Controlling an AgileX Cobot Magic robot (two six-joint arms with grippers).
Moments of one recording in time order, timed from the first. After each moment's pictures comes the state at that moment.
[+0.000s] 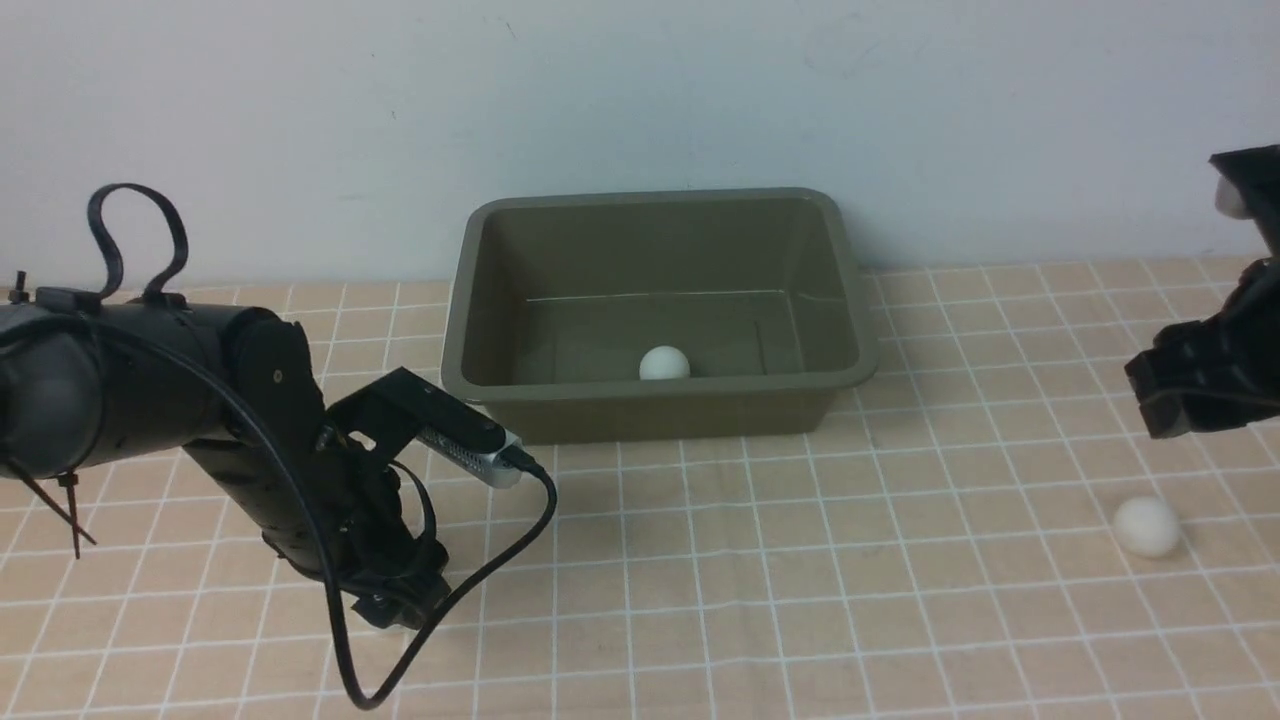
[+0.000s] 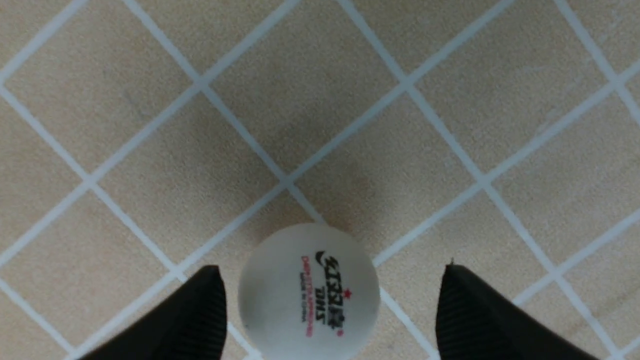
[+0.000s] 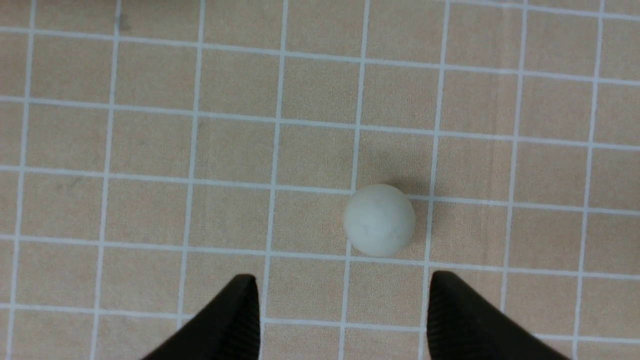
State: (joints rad) right arm 0.08 1.48 -1.14 -0.05 1.00 0.00; left arm -0.25 1.74 -0.96 -0.15 0.67 0.44
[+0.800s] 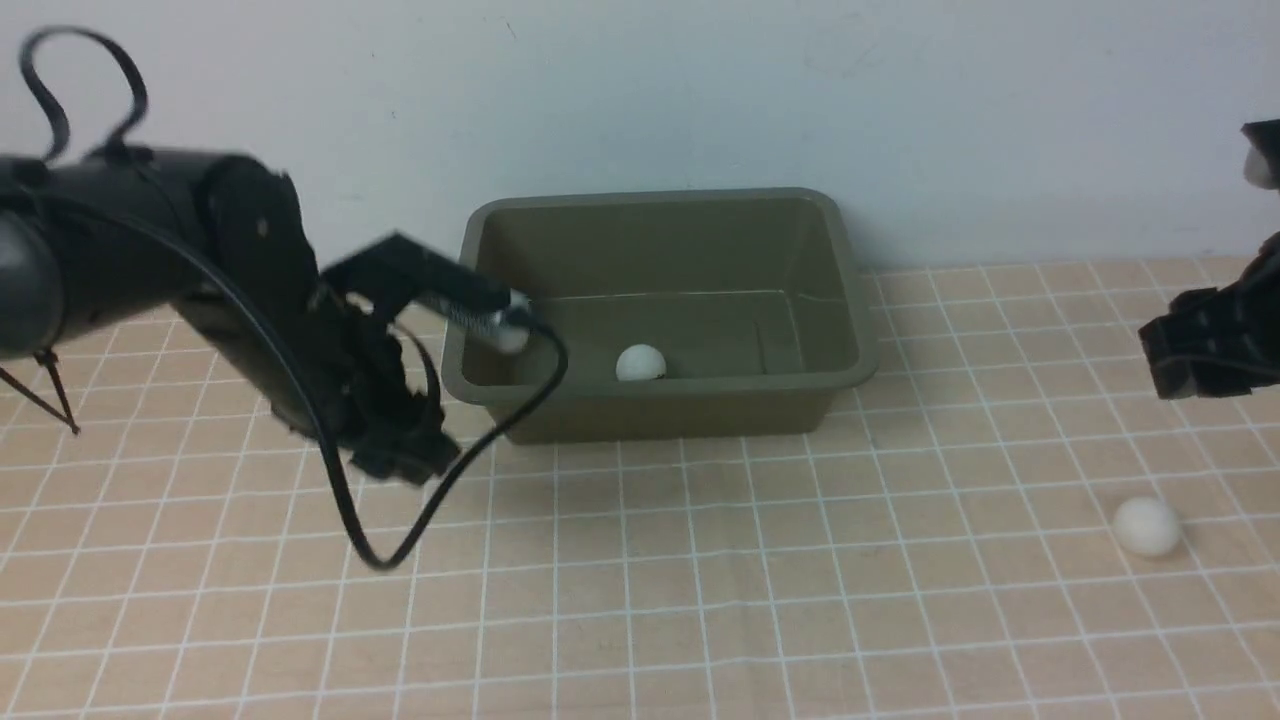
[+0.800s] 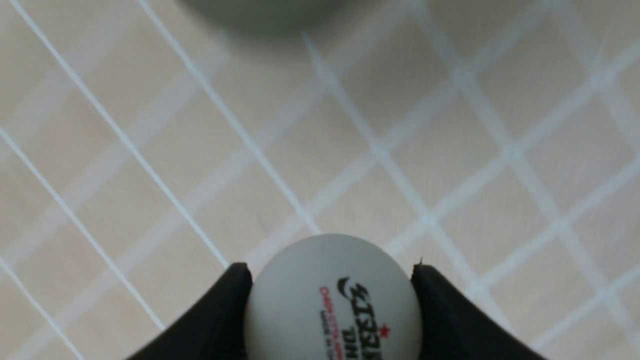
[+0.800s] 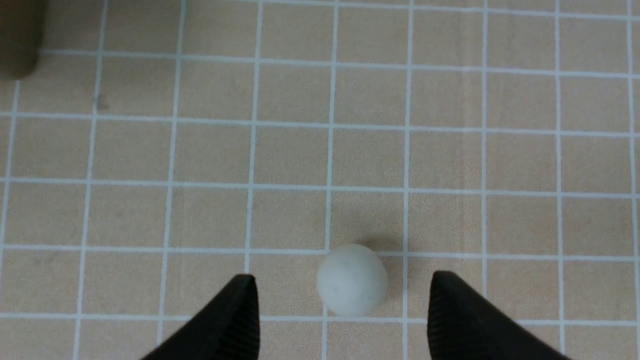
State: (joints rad) right arm 0.01 1.51 -1.14 -0.01 0.90 -0.02; left arm -0.25 1.70 -1.26 -0.12 0.83 0.38
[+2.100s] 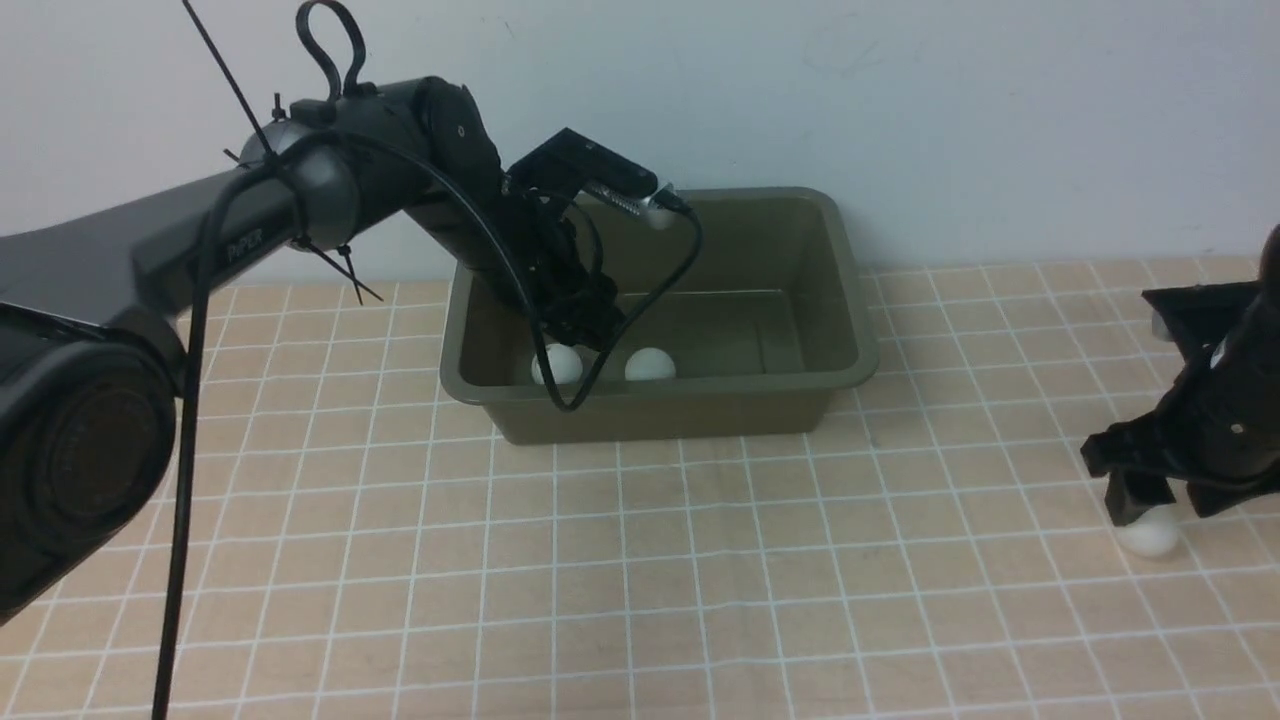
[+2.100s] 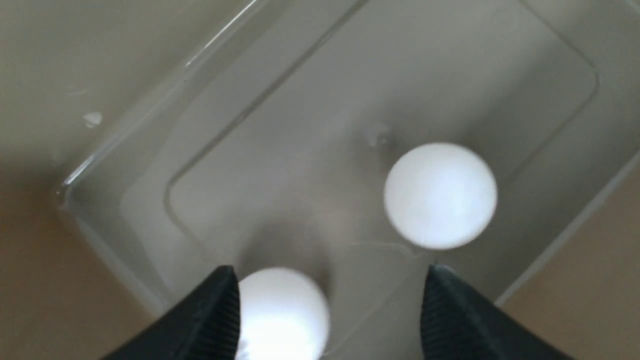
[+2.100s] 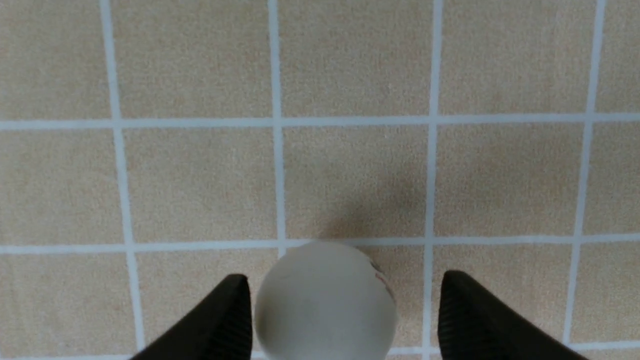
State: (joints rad) right arm -0.01 1.86 -1.14 -0.04 0.86 0.00; left arm -0.29 2.22 -1.86 -0.32 0.80 0.59
